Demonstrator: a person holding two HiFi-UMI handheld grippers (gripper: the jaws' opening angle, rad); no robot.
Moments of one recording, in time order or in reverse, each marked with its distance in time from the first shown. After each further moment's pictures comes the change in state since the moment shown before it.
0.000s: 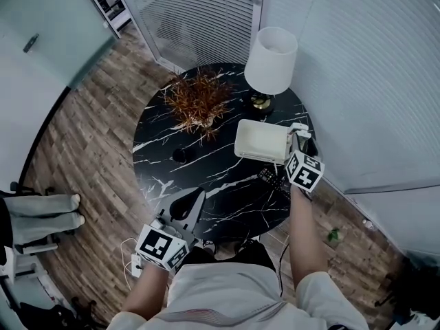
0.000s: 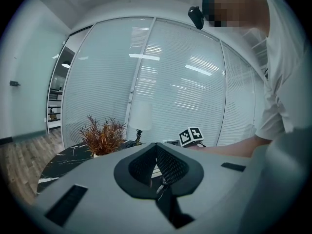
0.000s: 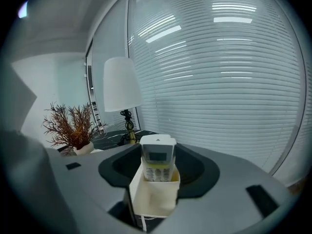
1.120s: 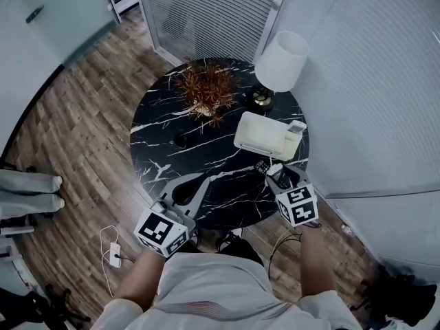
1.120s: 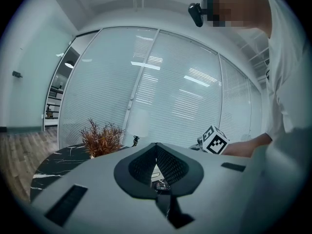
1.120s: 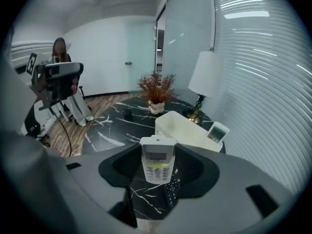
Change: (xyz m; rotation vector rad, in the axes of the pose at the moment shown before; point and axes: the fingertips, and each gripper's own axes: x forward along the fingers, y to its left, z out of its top) left arm -0.027 -0.006 0.009 -0.053 -0.110 -0.050; right arm -0.156 0.105 -0.055 -0.627 0.368 0.506
